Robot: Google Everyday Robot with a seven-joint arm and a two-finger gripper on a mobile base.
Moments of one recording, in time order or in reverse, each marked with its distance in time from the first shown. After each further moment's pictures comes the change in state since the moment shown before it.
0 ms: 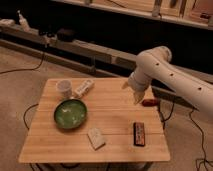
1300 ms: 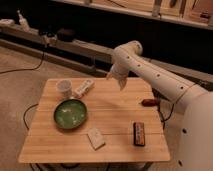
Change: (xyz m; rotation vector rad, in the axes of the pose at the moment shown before) arm -0.004 -0.141 0.074 0.049 0.054 -0.390
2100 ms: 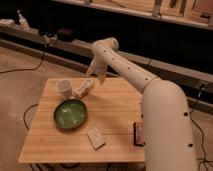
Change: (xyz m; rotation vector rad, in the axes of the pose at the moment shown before) arm -0.035 -0.109 0.062 0.026 -0.108 -0.081
